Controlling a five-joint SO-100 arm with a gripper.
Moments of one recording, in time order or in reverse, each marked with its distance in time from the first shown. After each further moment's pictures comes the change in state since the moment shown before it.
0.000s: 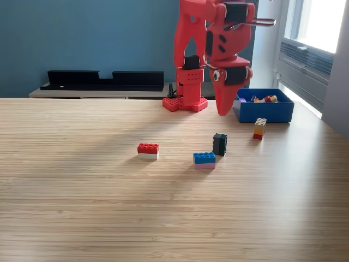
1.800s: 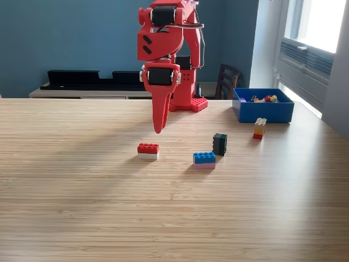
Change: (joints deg) arm 26.3 0.0 0.8 -15.6 -7.8
